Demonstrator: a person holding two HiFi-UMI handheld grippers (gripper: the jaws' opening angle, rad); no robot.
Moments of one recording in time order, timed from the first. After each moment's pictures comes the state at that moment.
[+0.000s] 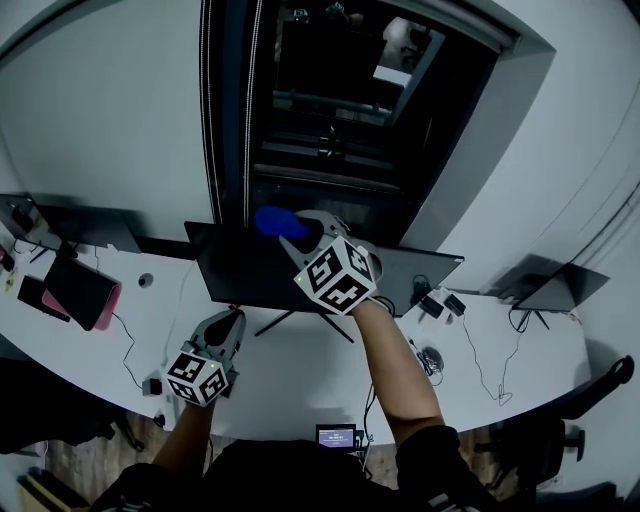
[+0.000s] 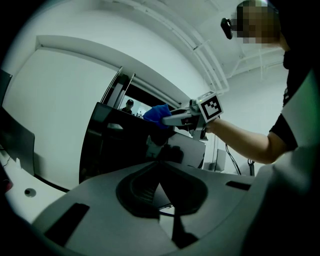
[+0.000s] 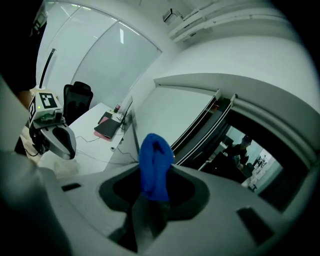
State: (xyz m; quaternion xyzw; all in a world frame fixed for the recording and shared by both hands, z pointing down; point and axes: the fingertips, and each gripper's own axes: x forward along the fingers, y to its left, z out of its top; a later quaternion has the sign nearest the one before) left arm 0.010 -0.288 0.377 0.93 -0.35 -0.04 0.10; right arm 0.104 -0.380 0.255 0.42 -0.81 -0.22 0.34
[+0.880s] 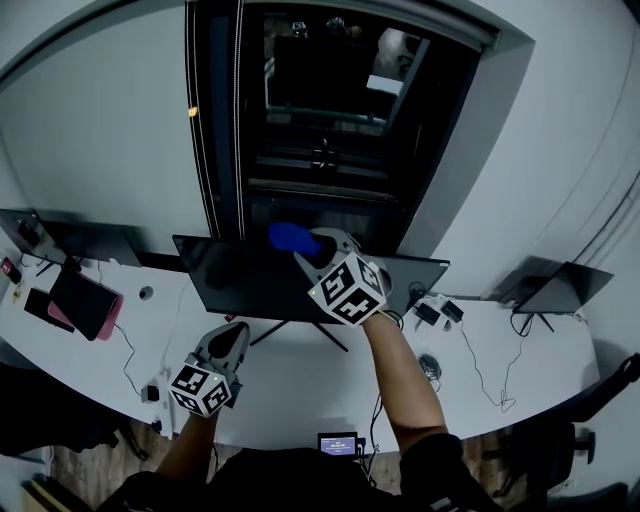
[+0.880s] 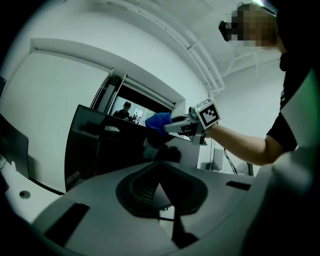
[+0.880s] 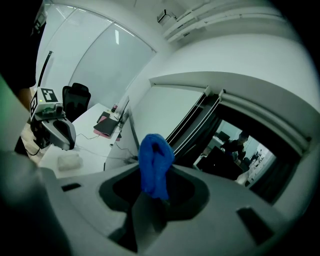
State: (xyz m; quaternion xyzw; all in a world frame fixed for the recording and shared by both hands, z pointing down) left arm 0.048 -0.264 0.364 0.94 -0.34 -0.04 0.08; right arm 0.169 -0.358 0.259 0.44 -0.81 -0.21 0.34
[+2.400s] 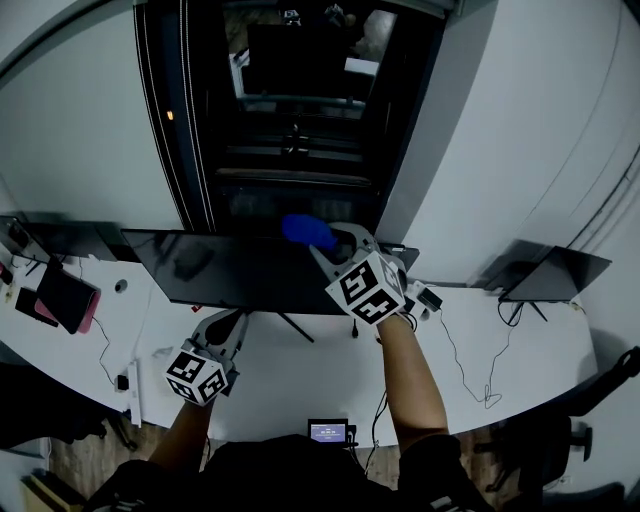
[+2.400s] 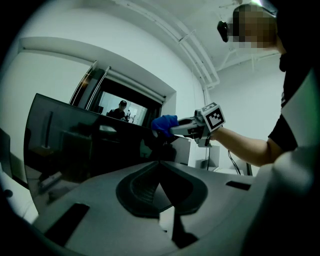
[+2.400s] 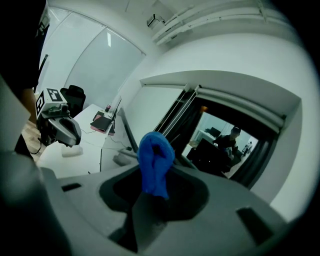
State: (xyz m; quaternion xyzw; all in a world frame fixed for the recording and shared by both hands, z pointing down) left arm 0.173 -0.247 0.360 0.95 -0.31 -0.02 0.06; right arm 0.323 -0.315 0.262 0.47 -0.80 -0.19 0.31
